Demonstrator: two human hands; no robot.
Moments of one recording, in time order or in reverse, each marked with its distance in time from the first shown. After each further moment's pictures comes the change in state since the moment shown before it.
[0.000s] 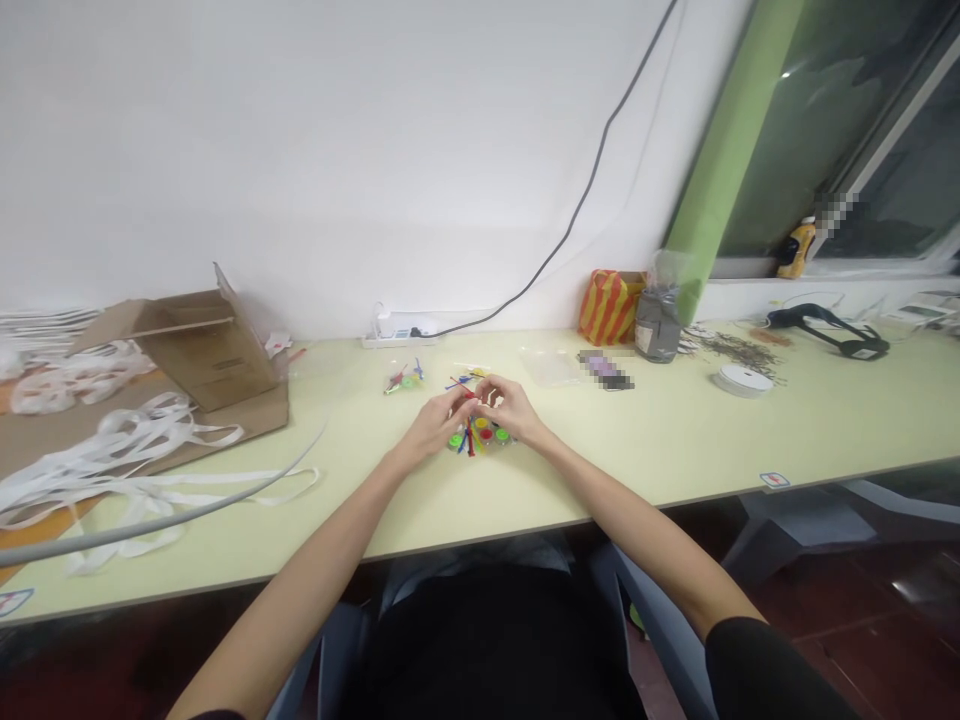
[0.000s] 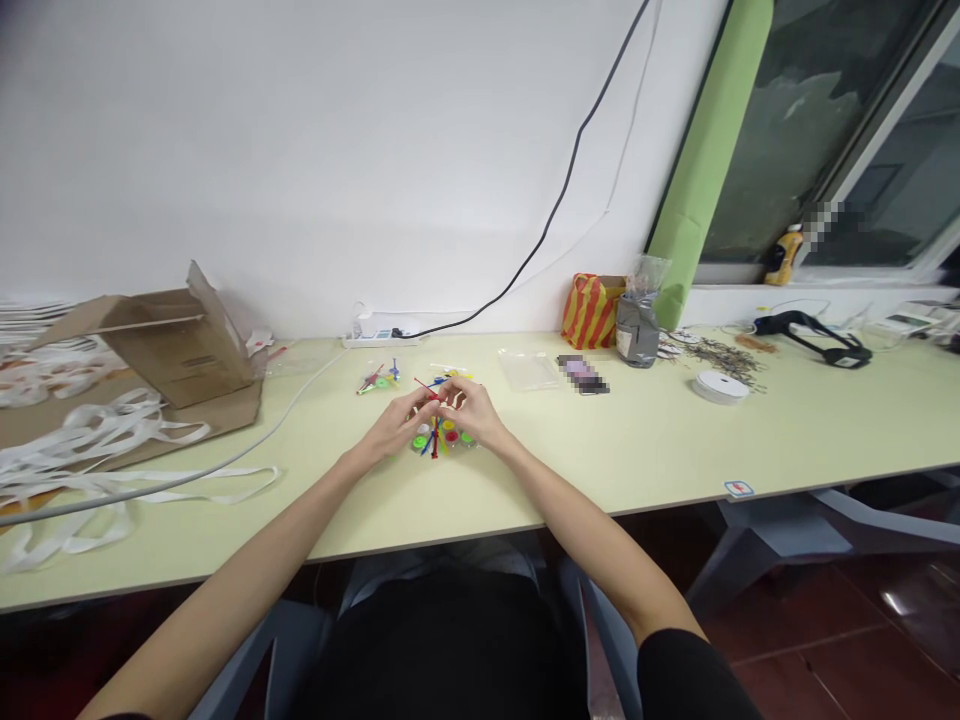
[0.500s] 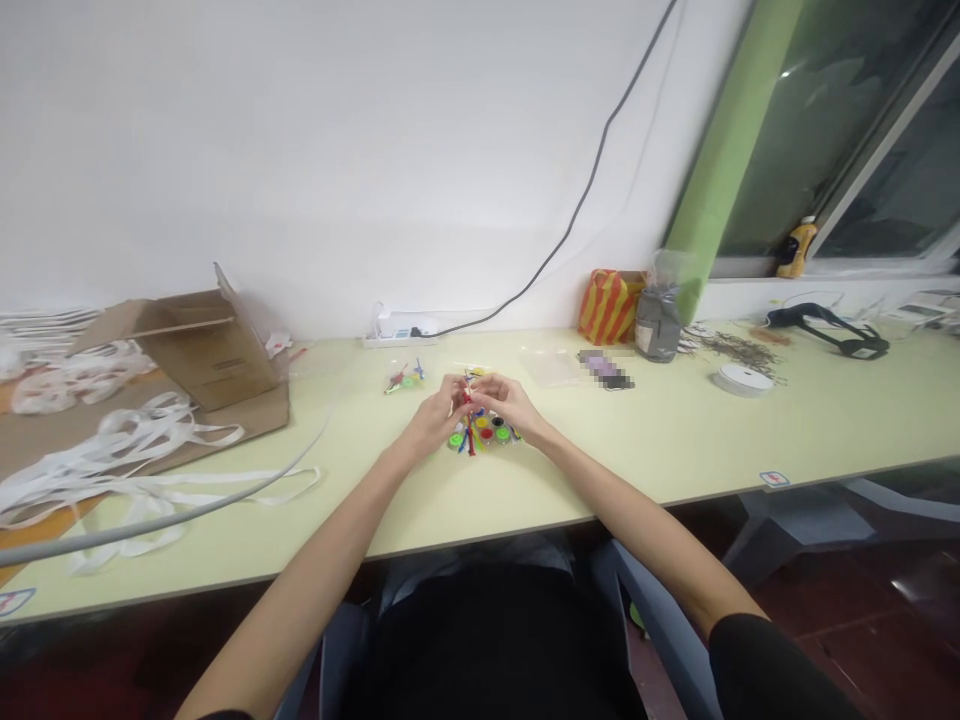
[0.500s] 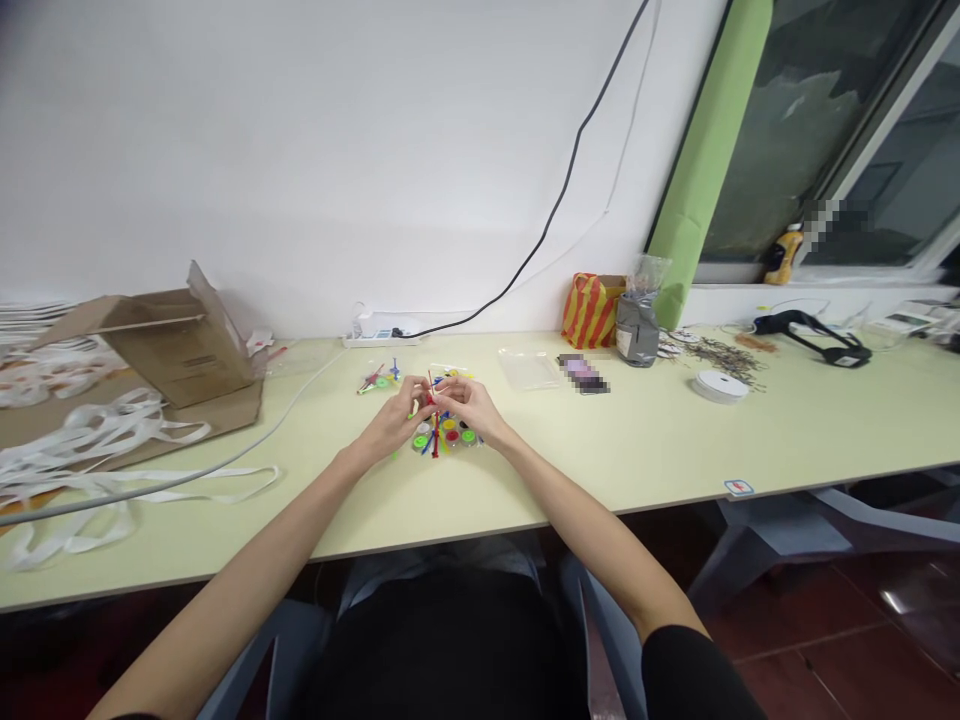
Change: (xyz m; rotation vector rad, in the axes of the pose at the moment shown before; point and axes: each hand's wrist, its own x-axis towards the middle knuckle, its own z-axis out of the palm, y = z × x) left_hand 0.000 0.001 -0.002 -0.003 0.049 0.061; right_hand -0.002 -0.002 0.003 0.419 -0.057 0.172
